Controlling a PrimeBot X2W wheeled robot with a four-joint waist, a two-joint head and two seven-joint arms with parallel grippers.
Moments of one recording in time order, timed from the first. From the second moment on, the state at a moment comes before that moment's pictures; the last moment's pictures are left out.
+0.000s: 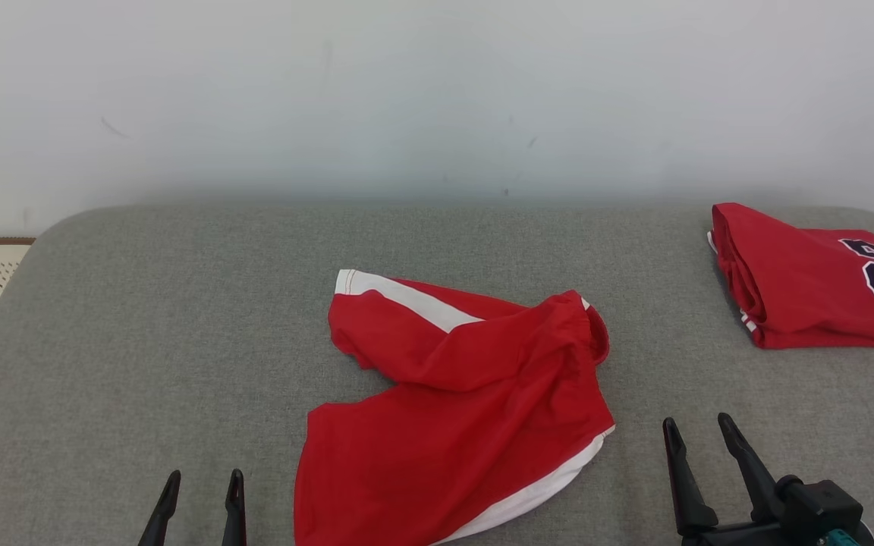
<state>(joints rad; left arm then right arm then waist) 0.03 0.05 -0.01 0.03 -0.07 0.02 -0.26 -0.01 -0.18 0.24 0.14 0.24 0.13 -0.26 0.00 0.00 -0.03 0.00</state>
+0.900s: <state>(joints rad) 0.02 0.05 -0.23 0.27 -0.12 -0.08 -0.26 -0.30 -0.38 0.61 0.49 0.41 0.13 -0.14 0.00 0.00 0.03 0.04</state>
